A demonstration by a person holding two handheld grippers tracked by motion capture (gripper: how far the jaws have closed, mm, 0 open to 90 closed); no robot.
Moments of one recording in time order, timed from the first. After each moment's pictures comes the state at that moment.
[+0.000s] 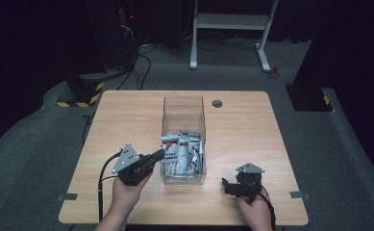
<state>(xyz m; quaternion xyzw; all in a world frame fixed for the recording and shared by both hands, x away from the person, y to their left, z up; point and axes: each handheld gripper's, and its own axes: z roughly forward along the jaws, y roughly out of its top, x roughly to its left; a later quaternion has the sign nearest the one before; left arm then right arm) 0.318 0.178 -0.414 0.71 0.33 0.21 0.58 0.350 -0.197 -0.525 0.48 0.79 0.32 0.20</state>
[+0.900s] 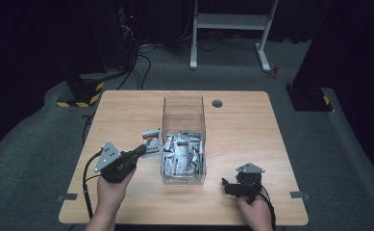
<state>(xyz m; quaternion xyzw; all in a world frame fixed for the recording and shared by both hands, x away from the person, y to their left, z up) 0.317 0.222 -0.412 0.69 0.37 0.26 0.56 0.350 -0.197 -0.525 0.48 0.79 0.32 0.20</state>
